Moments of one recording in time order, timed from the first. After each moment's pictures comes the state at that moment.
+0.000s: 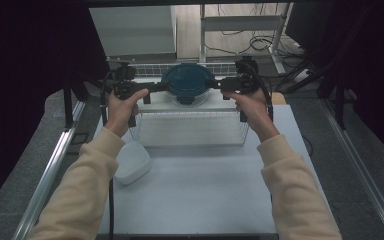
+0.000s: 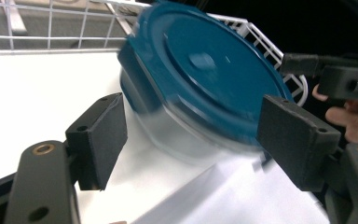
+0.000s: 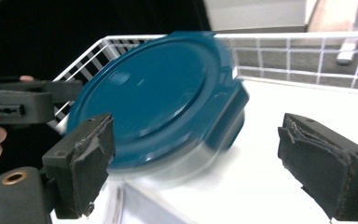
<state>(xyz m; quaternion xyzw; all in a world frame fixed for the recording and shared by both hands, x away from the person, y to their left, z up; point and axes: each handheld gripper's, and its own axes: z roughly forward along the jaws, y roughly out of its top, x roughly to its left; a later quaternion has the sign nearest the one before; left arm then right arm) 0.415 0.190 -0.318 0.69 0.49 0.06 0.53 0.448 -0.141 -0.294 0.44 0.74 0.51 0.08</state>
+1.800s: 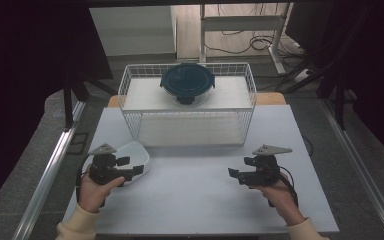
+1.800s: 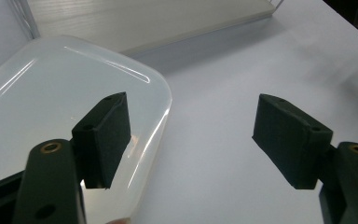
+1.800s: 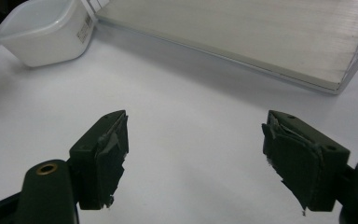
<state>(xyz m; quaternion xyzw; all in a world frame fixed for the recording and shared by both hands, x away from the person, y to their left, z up) 0.274 0.240 -0.463 0.75 0.49 0.08 0.44 0.308 -0.217 -0.460 0.40 0.80 0.43 0.10</state>
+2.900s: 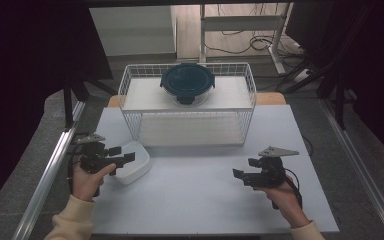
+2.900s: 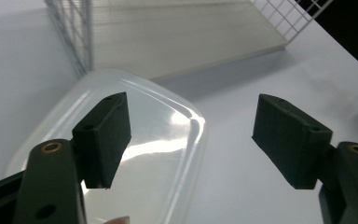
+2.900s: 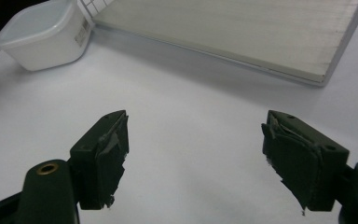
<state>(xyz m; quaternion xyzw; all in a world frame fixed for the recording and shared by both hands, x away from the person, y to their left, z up) 0.297 0.270 -0.453 0.72 0.52 0.09 0.45 0.305 -0.230 -0.461 0.42 0.79 0.43 0.10</state>
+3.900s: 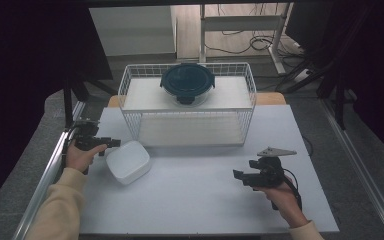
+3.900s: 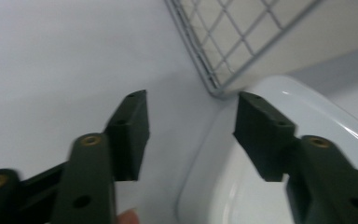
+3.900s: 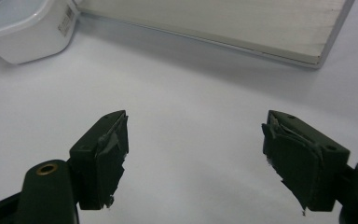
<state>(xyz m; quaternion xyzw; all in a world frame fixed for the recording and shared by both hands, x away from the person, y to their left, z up) 0.379 0.330 -0.488 0.73 0.58 0.07 0.35 0.308 -0.230 -0.468 0.44 0.80 0.41 0.09</state>
